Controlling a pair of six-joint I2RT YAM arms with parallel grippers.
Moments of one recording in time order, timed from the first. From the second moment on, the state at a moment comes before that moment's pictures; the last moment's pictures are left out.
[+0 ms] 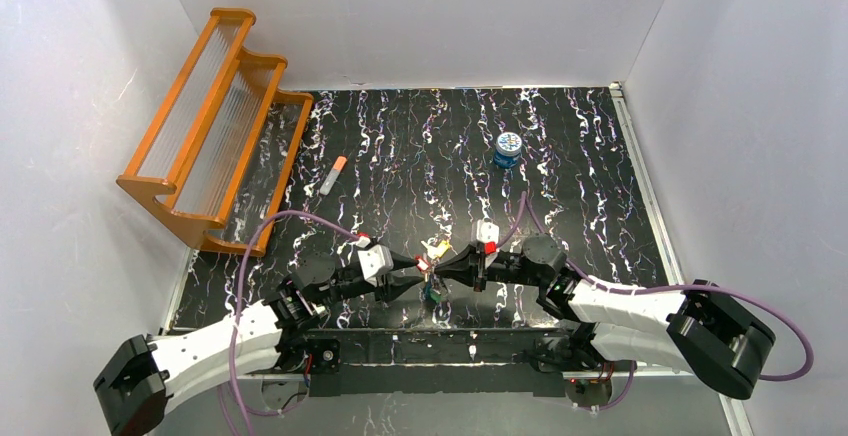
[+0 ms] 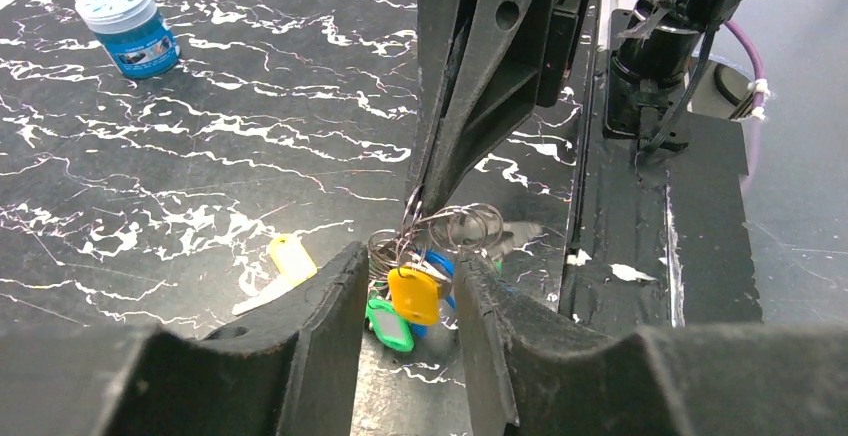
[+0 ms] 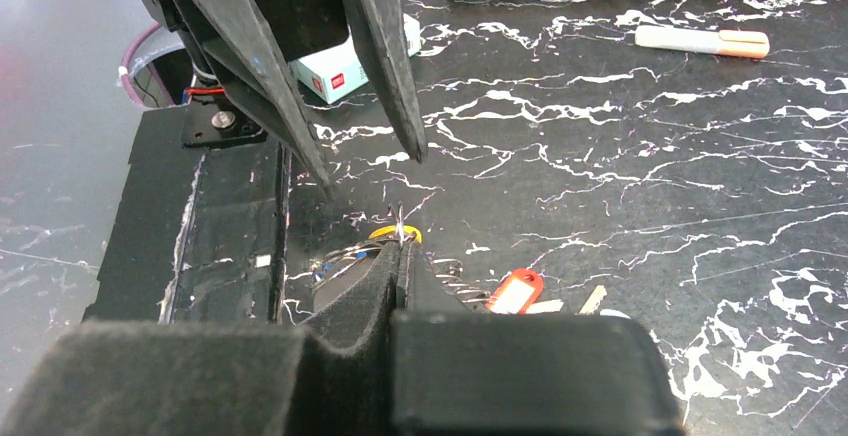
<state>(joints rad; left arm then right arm) -0.92 0.67 0.17 0.44 0.34 0.05 0.92 1.07 0.22 0.81 -0.55 0.01</state>
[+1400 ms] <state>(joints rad) -0.93 0.85 0.37 0.27 0.27 0.26 0.92 1.00 0.29 0.71 -0.41 0.00</state>
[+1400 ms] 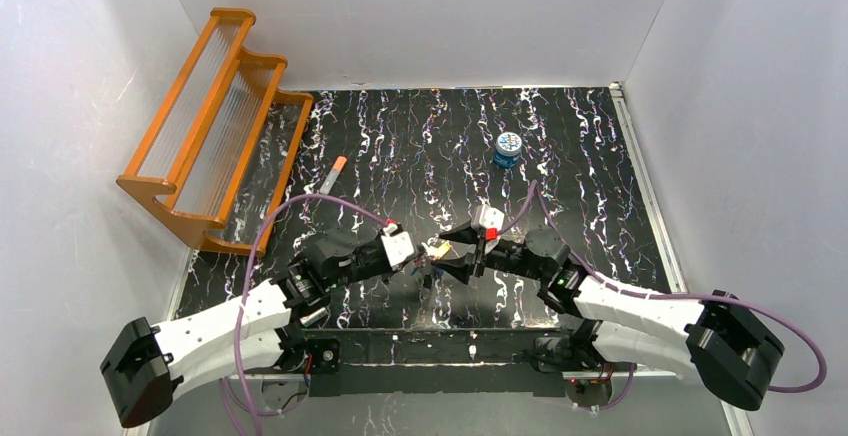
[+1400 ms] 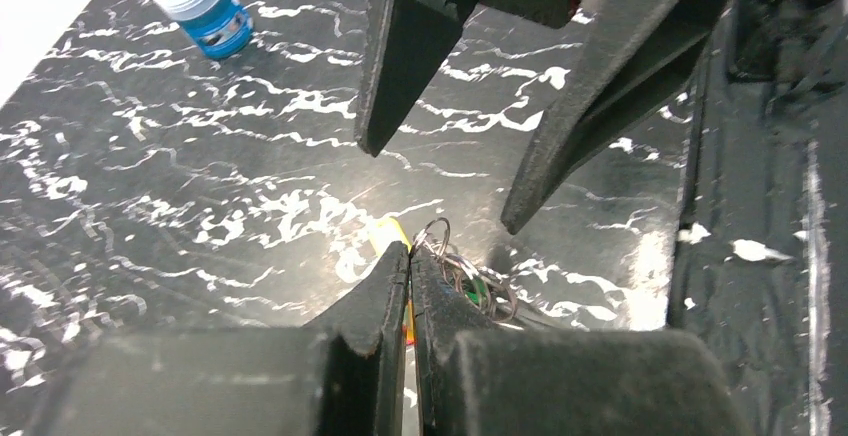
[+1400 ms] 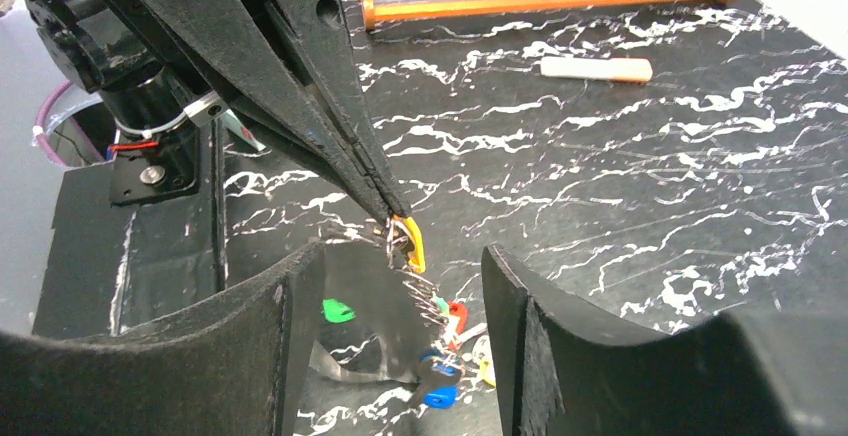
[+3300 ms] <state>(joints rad) -0.94 1.07 0.44 0.23 0.29 0.19 0.76 1.23 0.41 0.53 -0.77 0.03</state>
